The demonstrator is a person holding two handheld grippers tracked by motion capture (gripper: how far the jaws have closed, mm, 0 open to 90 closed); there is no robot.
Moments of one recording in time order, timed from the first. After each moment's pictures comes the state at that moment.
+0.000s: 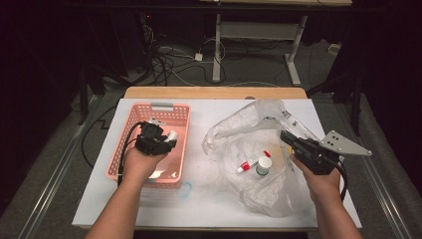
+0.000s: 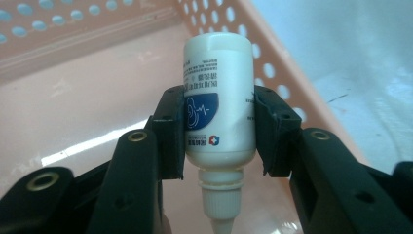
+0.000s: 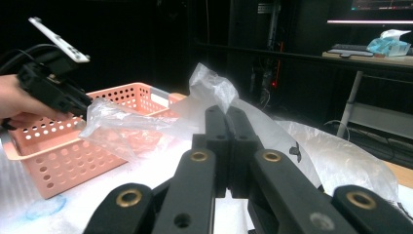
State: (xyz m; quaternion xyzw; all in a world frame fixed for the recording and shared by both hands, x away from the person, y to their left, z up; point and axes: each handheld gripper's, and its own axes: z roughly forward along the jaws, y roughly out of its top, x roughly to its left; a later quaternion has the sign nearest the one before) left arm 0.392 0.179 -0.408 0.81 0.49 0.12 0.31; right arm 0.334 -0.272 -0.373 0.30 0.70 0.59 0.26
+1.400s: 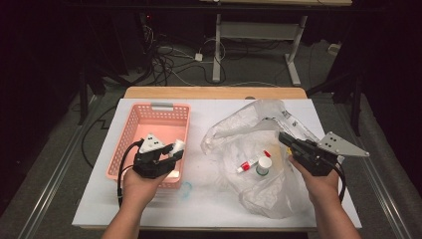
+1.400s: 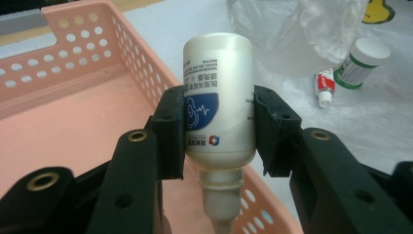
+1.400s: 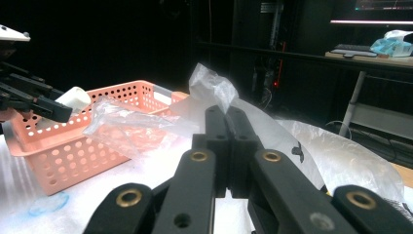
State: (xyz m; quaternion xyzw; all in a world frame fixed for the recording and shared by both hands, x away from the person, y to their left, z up) left arm 0.322 0.166 -0.397 0.79 0.41 0.16 0.43; right arm 0.332 -0.269 -0.375 0.30 0.70 0.59 0.26
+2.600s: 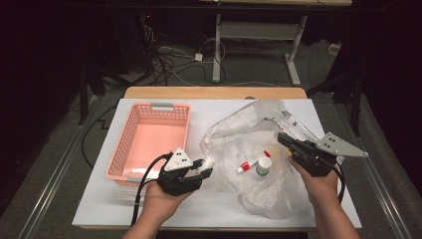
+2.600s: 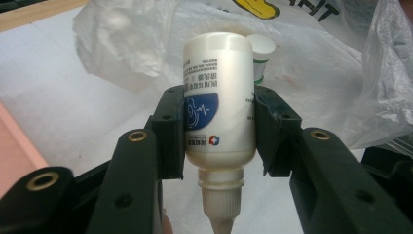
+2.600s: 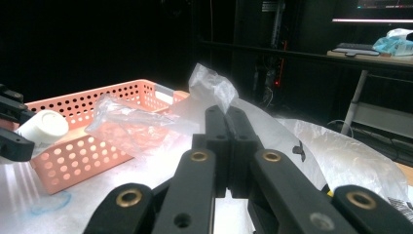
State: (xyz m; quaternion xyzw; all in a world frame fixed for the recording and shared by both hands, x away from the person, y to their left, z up) left arm 0.291 0.105 -0.397 0.82 0.32 0.11 0.46; right arm 0.331 -0.267 -0.376 0.30 0.70 0.59 0.26
